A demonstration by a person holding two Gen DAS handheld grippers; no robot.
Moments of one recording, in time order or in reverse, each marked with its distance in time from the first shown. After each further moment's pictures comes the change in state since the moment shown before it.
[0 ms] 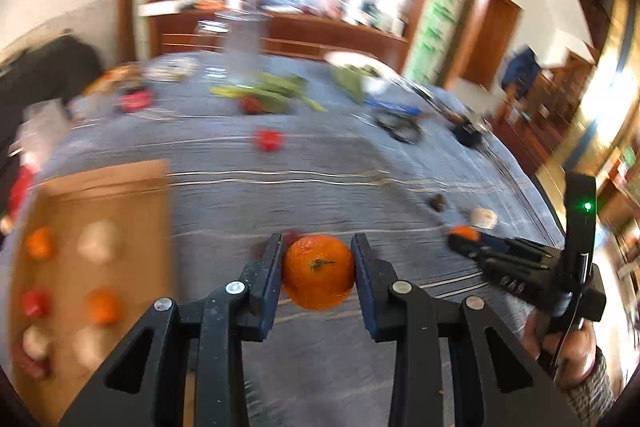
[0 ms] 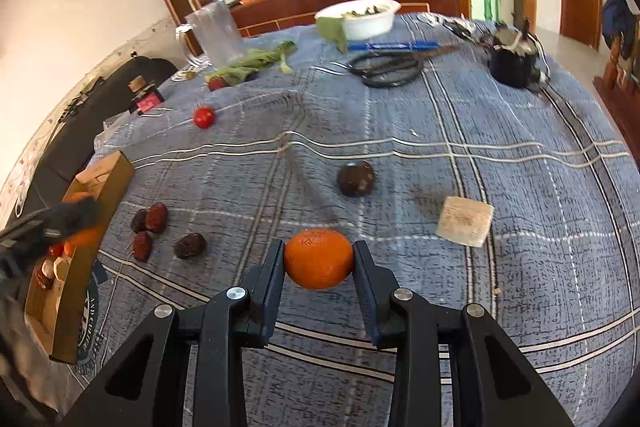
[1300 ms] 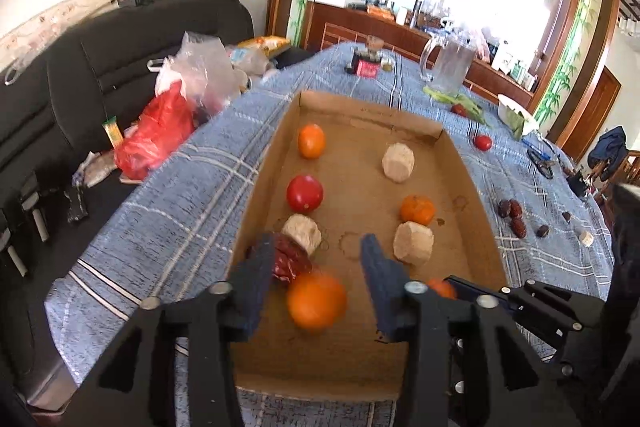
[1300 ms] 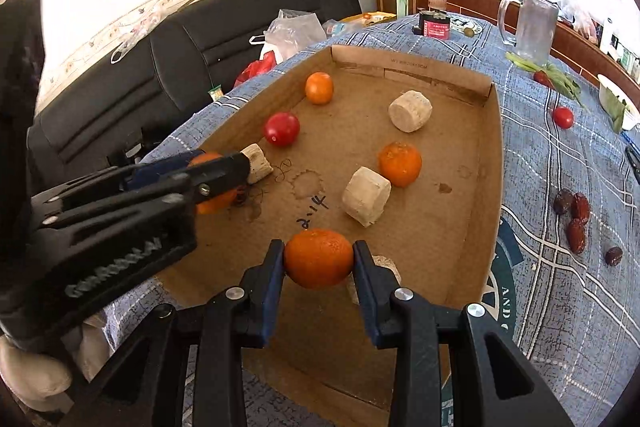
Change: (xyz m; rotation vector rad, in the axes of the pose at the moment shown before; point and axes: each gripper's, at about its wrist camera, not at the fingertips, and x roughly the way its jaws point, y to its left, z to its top) left arm -0.095 0.193 -0.095 -0.275 -0.068 0.286; right arm 0.033 0.335 -0.087 -0.448 0.135 0.262
